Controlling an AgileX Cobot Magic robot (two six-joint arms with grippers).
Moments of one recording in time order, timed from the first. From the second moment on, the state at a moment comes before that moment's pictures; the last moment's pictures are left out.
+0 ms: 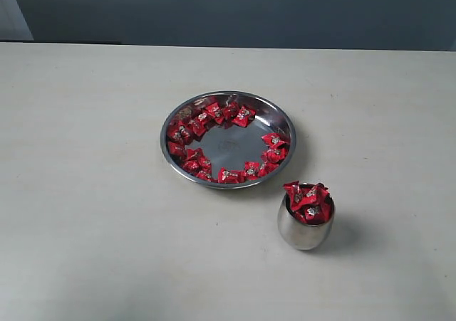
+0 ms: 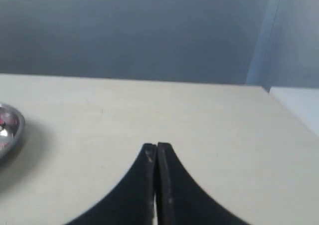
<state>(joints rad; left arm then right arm) -0.02 0.01 0.00 0.26 0.21 -0.20 -0.06 0.01 -0.01 0.01 0.27 -0.06</state>
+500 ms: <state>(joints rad) -0.02 0.01 0.00 0.26 0.21 -0.20 -0.17 0.01 0.00 -0.03 0.36 0.00</state>
